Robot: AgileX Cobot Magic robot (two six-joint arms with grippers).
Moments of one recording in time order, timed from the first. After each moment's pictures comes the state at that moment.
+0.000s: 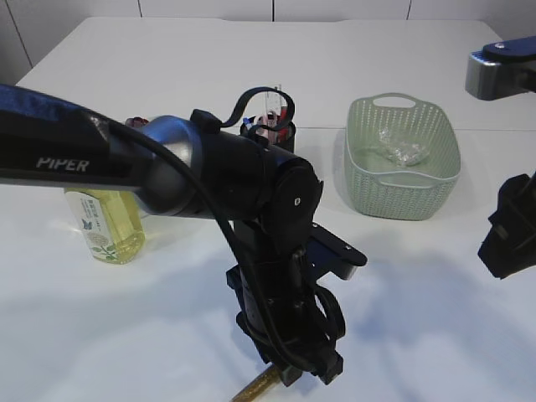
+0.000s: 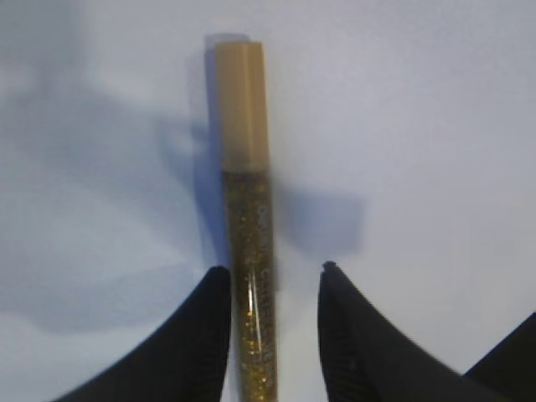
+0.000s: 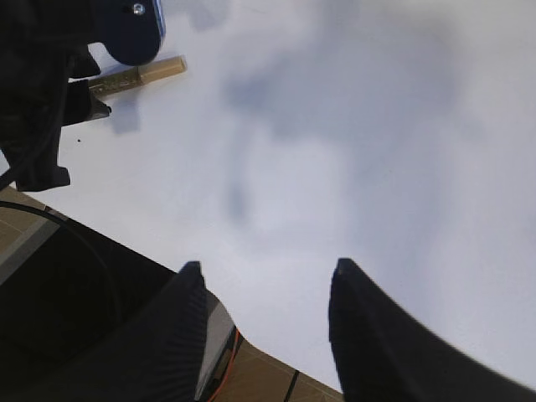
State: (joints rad) left arm -0.94 2.16 -1.46 -0.15 0.95 0.03; right arm 0.43 1.21 -1.06 0.05 1.24 -0.03
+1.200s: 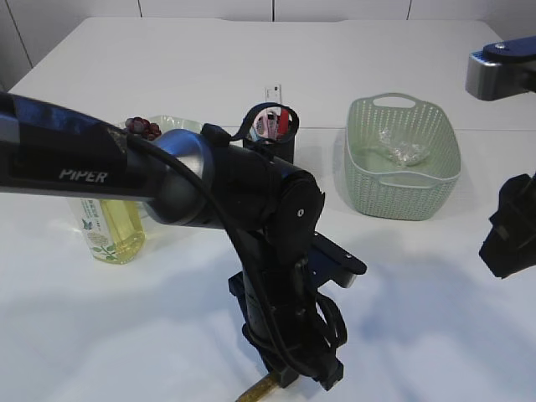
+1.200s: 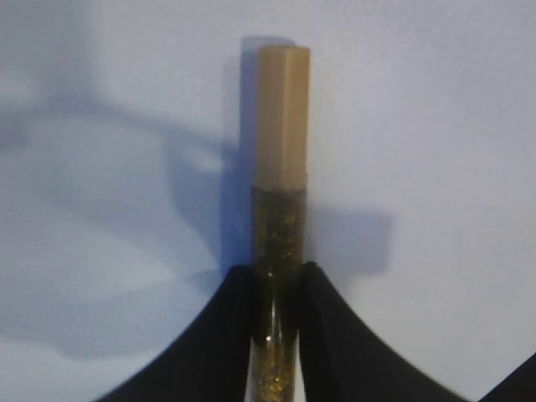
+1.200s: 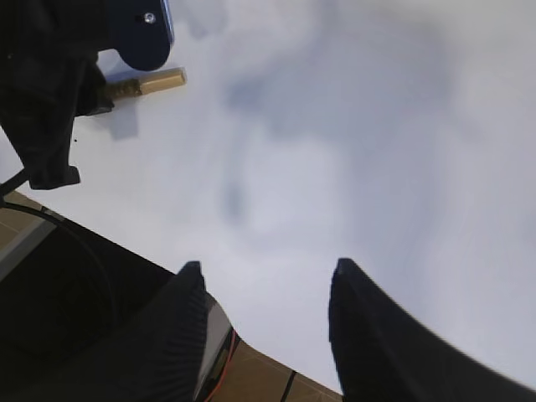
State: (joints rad) left arm -0.94 2.20 -1.46 -0.15 0.94 0.03; right arm 0.43 1.21 -1.06 0.05 1.24 -0.03
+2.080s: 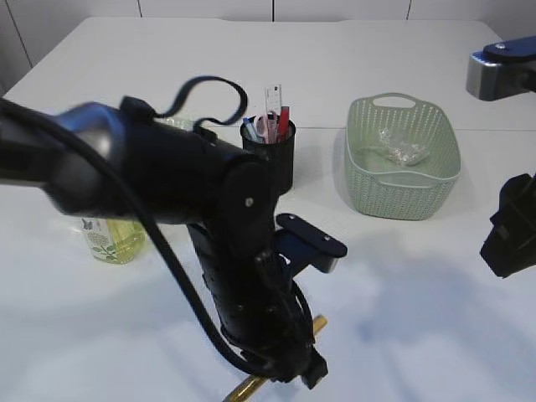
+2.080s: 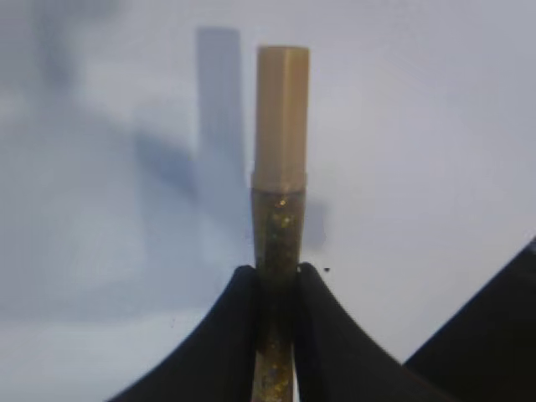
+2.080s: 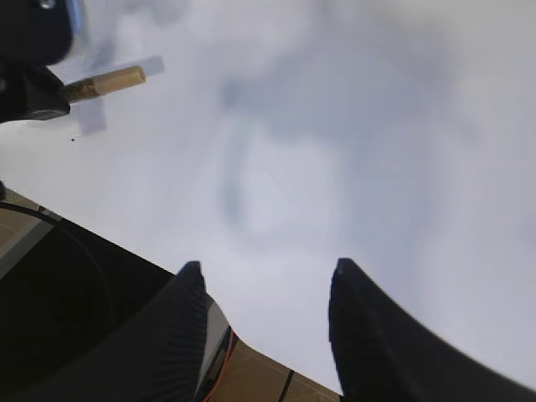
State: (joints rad) left arm -0.94 2.02 -1.28 -0.19 0.82 0.03; right arm 0.43 1.21 -1.06 0.04 1.24 -0.03
